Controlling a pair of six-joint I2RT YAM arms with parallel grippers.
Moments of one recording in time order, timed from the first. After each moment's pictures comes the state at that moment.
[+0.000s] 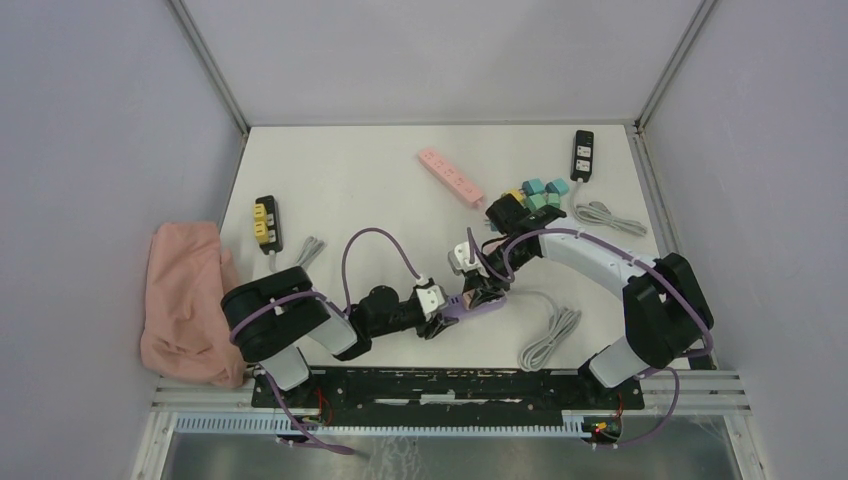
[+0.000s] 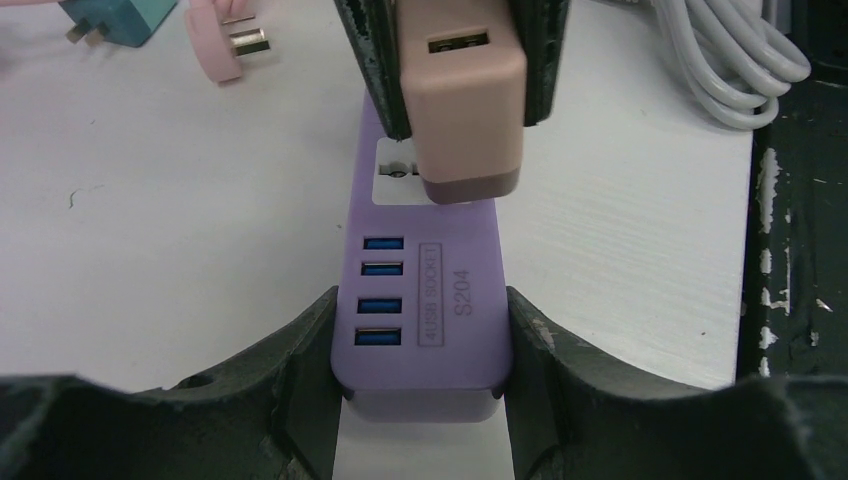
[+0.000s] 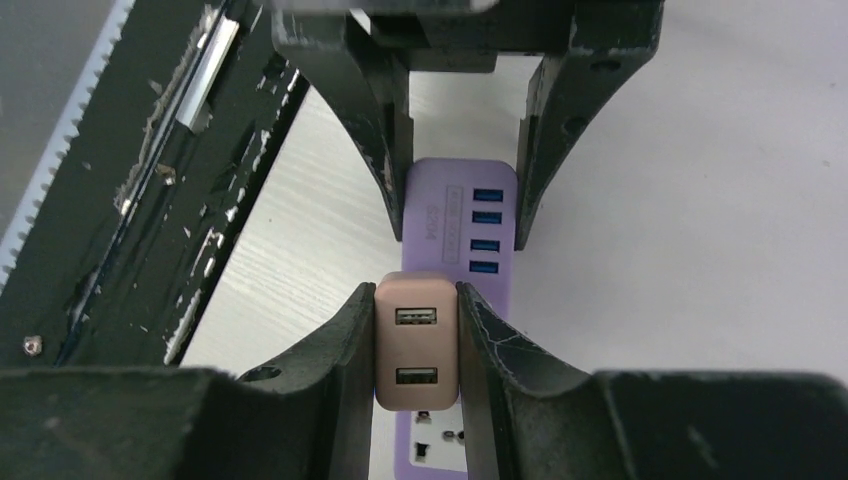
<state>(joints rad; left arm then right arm) -1.00 1.65 0.24 1.18 0.22 0.13 0.58 1.55 1.05 -0.89 -0.91 -1.30</state>
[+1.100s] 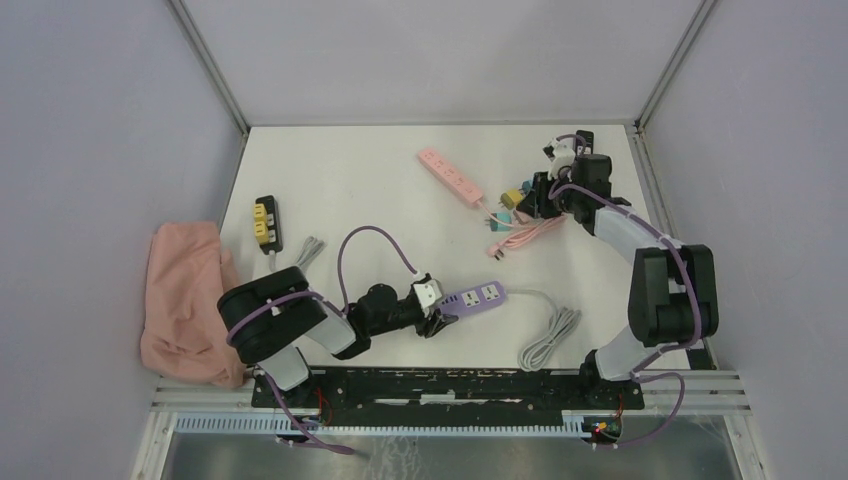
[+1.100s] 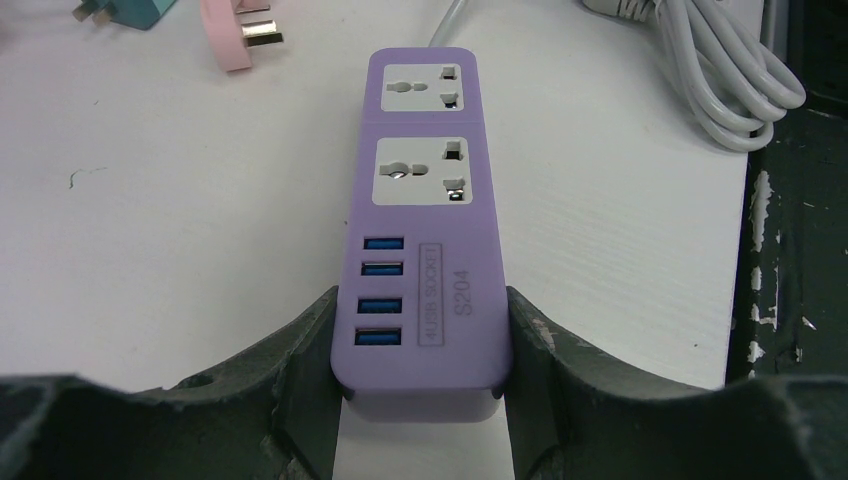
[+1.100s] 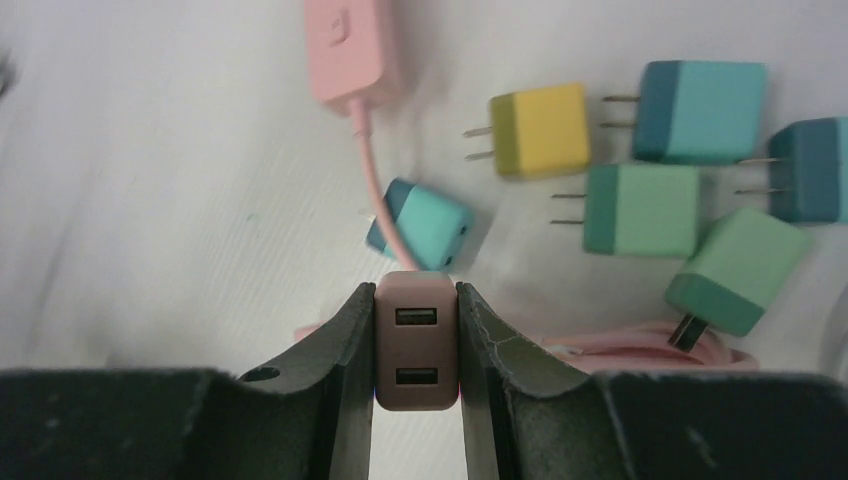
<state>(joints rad) -0.98 1.64 0.24 1.17 0.22 0.07 0.06 1.57 0.95 -0.09 -0.59 -0.05</state>
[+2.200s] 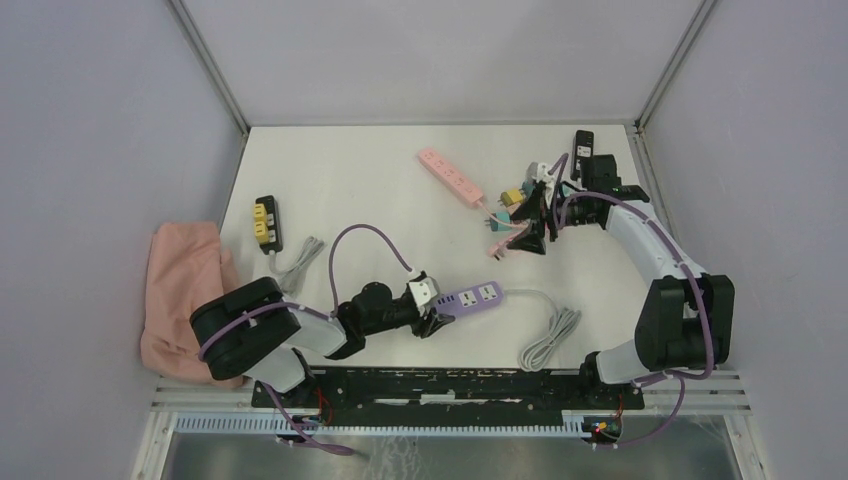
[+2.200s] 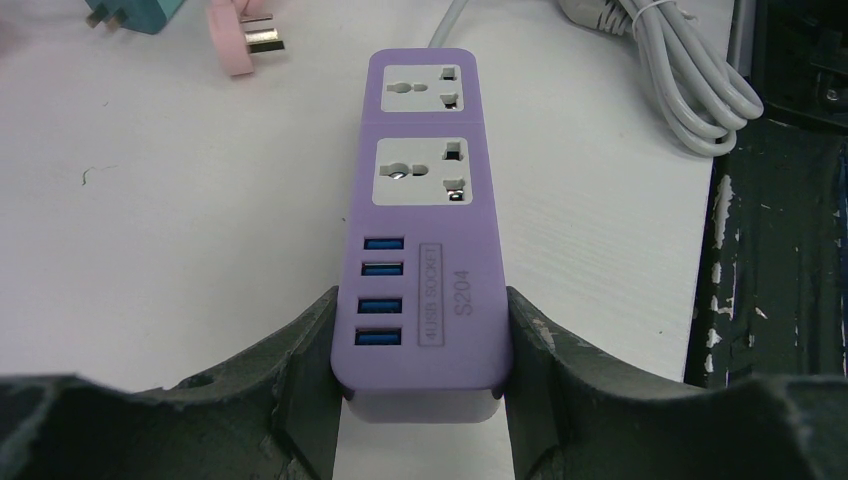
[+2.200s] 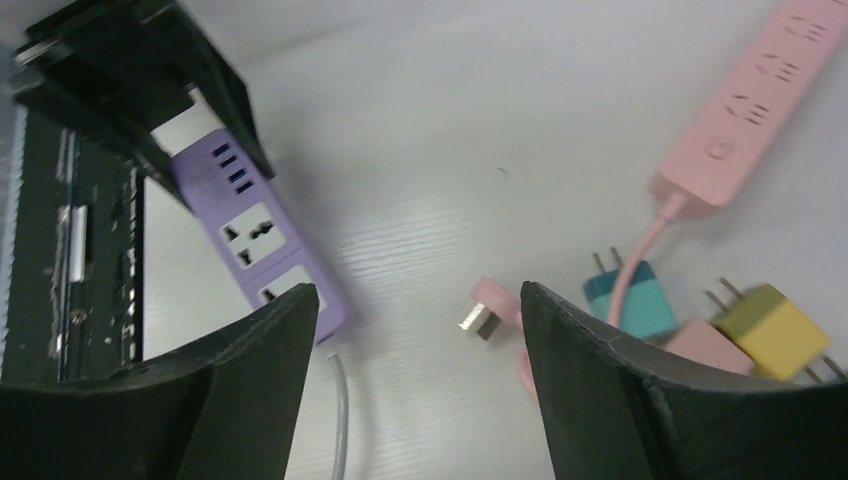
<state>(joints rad) -0.98 1.50 0.22 1.04 0.23 0.05 0.05 1.47 1.10 -0.59 -1.09 -0.77</state>
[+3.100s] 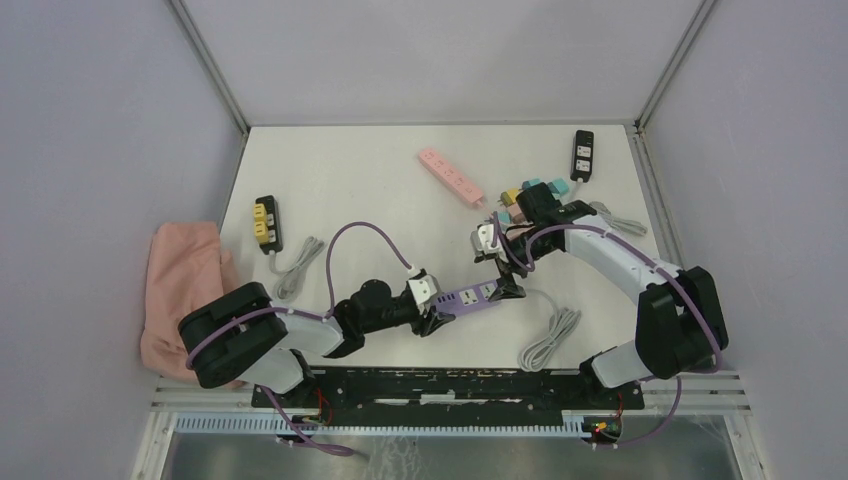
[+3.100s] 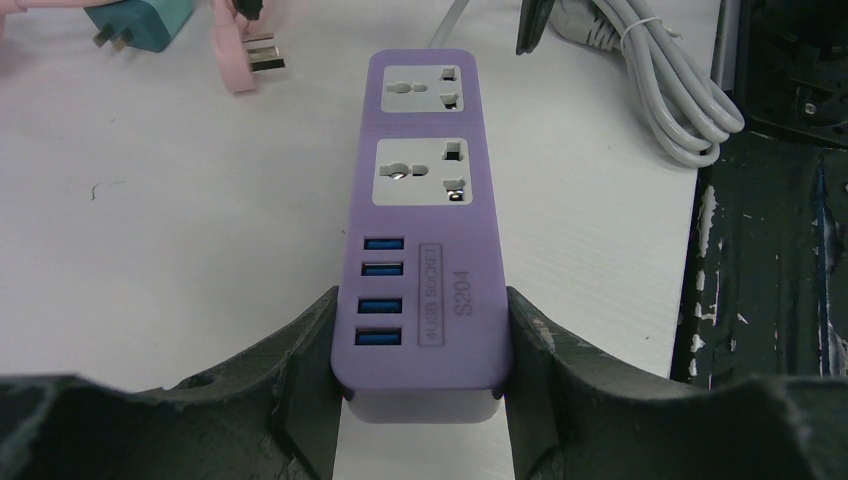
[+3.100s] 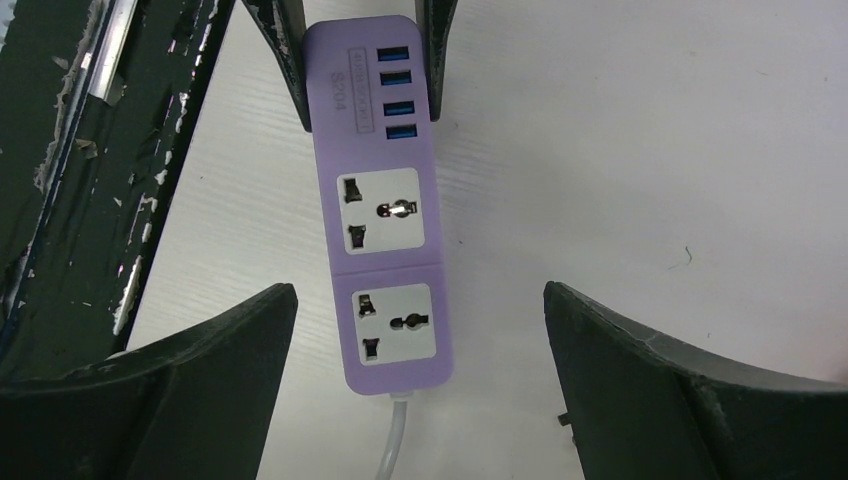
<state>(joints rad) -0.97 1.42 0.24 0.95 0.25 0.05 0.41 1.47 1.02 -0.86 -0.94 -1.29</state>
